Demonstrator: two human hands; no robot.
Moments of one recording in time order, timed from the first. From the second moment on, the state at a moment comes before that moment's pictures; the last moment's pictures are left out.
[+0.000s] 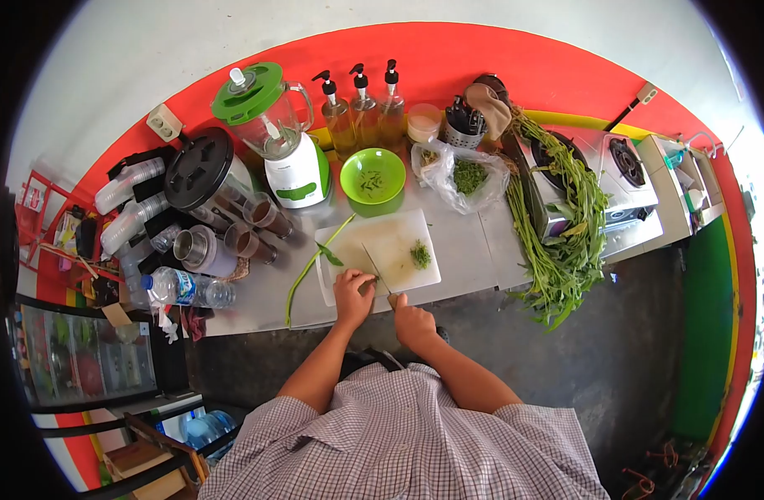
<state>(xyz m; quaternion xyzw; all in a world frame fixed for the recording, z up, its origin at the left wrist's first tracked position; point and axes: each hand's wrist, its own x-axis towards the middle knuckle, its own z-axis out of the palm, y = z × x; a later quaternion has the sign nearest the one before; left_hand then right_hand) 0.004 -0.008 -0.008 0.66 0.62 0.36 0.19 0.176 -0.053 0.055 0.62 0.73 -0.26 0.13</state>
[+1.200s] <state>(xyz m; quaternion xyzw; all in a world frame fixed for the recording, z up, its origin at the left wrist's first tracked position) 0.005 -0.007 -0.015 0.68 0.61 0.38 0.15 0.167 -0.047 0.053 0.62 0.73 -0.24 0.16</state>
